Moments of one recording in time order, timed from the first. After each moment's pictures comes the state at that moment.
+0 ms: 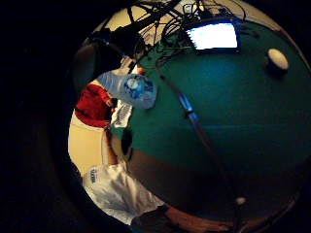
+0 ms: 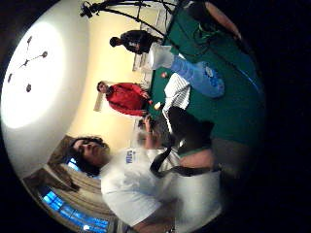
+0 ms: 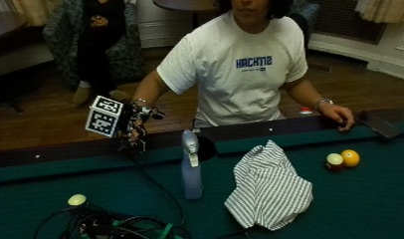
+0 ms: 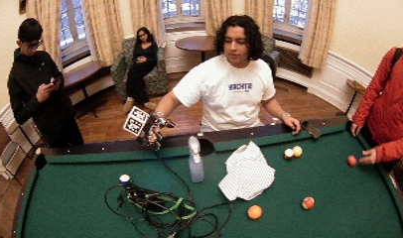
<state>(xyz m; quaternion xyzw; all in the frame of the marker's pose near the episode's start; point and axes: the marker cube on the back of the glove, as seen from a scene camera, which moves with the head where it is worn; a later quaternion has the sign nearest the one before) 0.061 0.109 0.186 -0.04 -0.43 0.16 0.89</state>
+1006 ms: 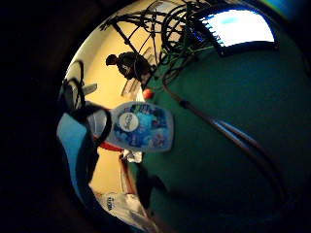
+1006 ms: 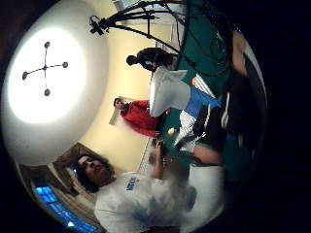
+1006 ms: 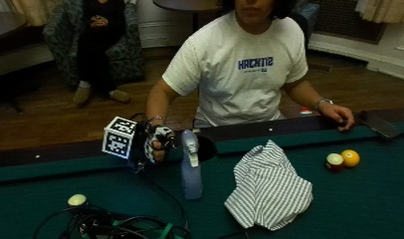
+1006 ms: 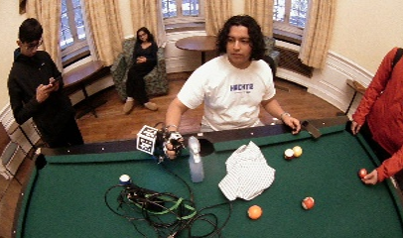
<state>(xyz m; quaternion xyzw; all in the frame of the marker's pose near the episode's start) 0.029 0.033 0.245 0.08 -0.49 0.22 0.84</state>
